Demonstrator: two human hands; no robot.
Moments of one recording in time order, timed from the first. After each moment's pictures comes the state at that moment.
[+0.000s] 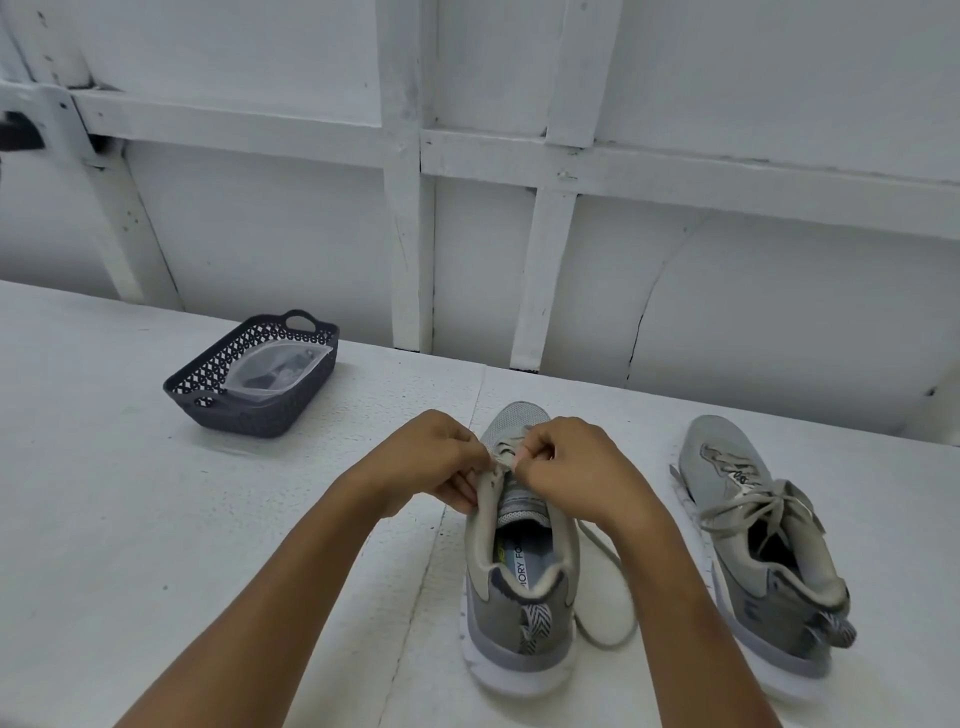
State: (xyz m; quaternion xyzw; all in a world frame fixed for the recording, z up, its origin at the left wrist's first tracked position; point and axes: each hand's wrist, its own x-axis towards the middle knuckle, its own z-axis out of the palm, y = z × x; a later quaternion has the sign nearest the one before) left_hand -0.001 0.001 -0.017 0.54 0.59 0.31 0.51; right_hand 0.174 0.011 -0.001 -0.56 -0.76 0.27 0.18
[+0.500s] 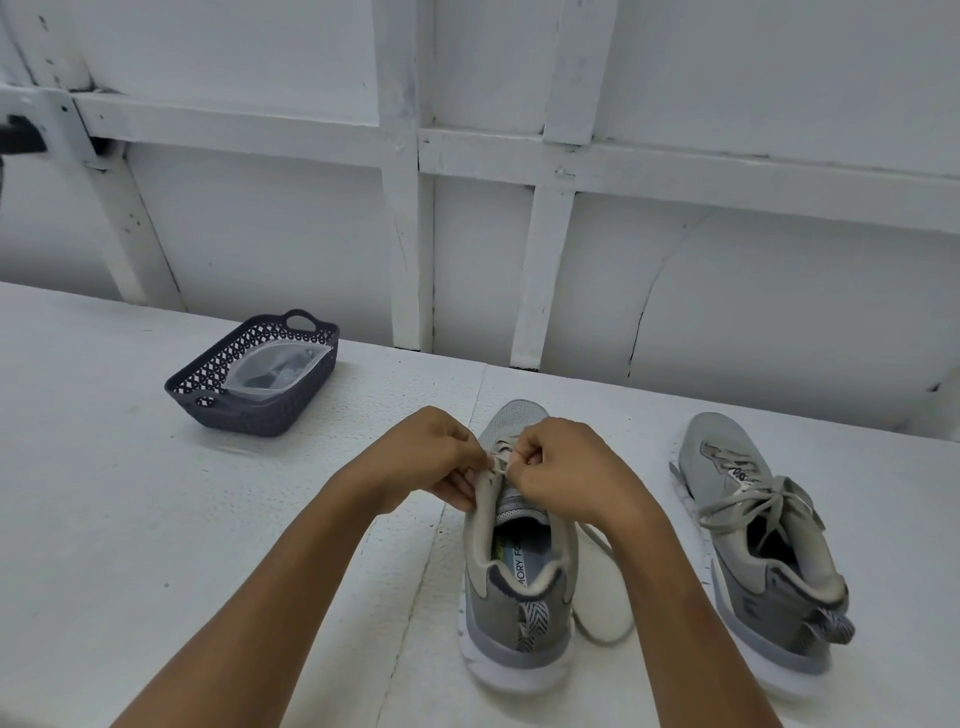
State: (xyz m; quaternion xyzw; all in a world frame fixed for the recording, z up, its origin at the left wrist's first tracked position) left_hand -0.003 0.002 -0.019 0.55 0.58 0.31 0.51; right_hand 0.170 0.010 0.000 -0.56 -0.79 0.23 0.15
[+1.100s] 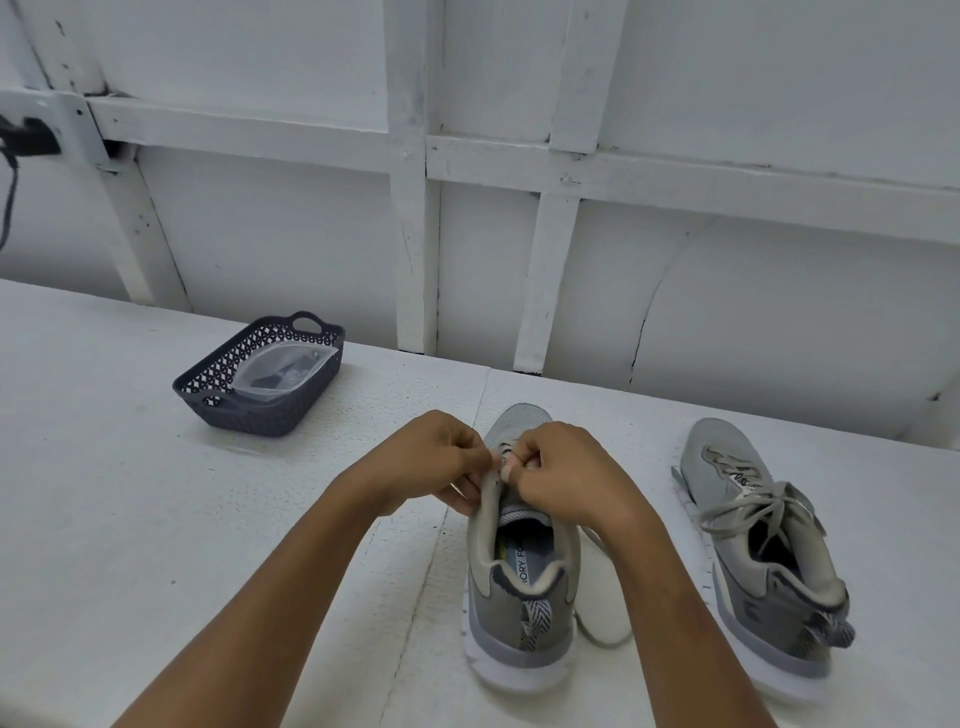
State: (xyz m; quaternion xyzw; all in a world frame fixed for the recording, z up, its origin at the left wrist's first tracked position) left_hand -0.006 -0.002 -0.020 0.58 0.57 0.31 0.49; right_hand 0.166 0.011 -0.004 -0.55 -0.79 0.22 0.14
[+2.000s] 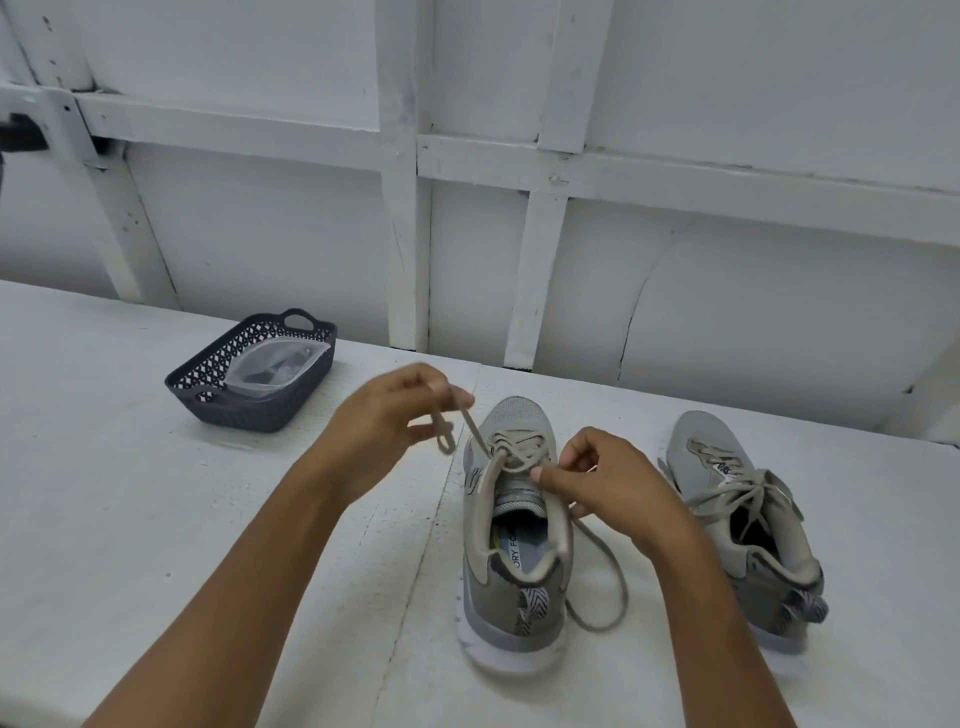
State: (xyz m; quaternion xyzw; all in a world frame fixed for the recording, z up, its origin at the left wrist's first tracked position) left_hand -0.027 -0.016 -0.005 0.50 0.42 0.53 0.54; right_hand 0.215 0.001 -0.022 -0.58 -0.66 0.38 0.29
